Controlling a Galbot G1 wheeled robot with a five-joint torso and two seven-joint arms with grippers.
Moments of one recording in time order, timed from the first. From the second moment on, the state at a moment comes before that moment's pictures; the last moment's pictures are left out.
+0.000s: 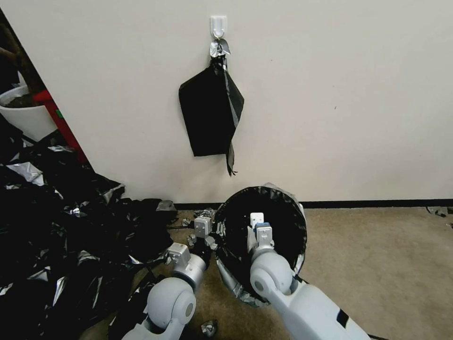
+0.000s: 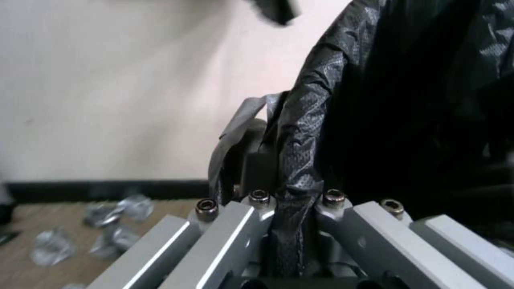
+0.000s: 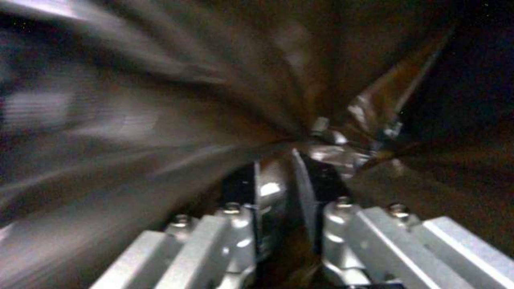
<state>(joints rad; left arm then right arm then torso) 1.36 -1.37 -0.20 -1.97 -0.41 0.22 -0.09 -1.08 1.23 -0.19 1.87 0.59 -0.38 0.57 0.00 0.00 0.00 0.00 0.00</state>
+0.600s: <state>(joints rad) 1.28 -1.38 -0.26 -1.95 -0.88 0.61 -0.56 -1.26 1.29 0.07 2.02 0.07 0.14 0.17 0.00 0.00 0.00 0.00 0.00</state>
